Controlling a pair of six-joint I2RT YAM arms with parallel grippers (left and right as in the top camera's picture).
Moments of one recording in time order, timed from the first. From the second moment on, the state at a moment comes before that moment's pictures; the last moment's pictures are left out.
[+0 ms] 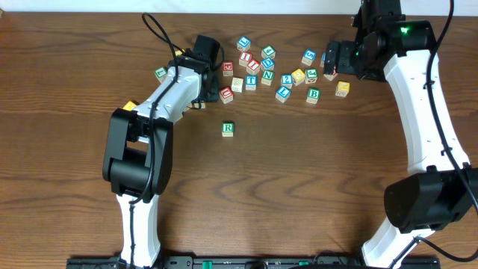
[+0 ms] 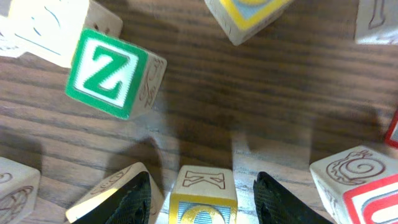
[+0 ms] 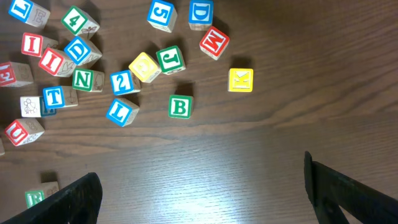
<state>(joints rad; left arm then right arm) -0.29 2.17 1.62 -0.73 -0.17 -0.36 0.11 1.89 1.94 -1.21 0.02 0.26</state>
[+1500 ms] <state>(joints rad) -0.55 2.00 1.59 -0.90 -0.03 -0.46 0.11 1.89 1.94 -1.23 0.02 0.26</state>
